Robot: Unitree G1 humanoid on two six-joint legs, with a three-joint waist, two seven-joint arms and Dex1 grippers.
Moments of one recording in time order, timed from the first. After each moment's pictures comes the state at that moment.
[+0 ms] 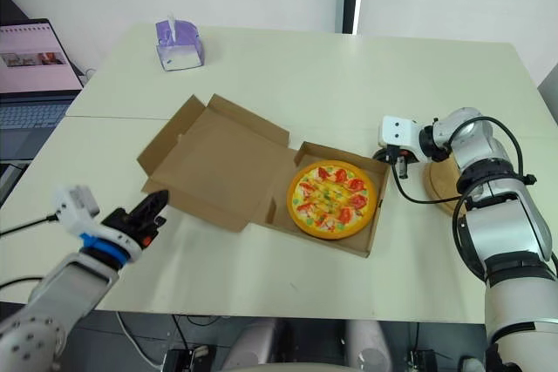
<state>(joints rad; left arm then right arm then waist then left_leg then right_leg) 0.13 0.62 0.36 -0.44 -1.36 0.59 0.14 -1.08 -0.61 0.29 1.15 -0.20 -0.40 1.31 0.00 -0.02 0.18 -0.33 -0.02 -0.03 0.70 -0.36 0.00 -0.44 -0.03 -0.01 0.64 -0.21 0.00</state>
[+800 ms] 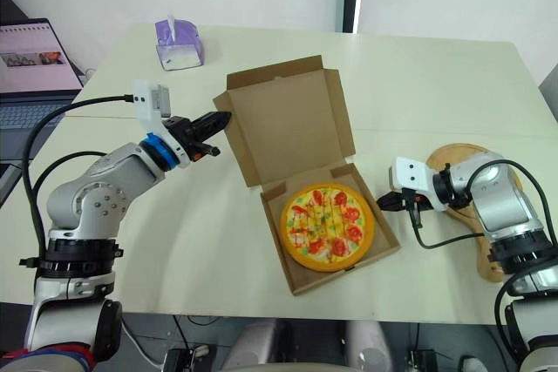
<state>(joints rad) -0.60 0.56 0.08 0.08 -0.78 0.65 -0.44 -0.48 -0.81 0.17 0.06 0.07 0.25 1.40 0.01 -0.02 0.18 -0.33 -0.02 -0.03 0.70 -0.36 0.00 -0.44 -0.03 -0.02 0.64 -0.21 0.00</state>
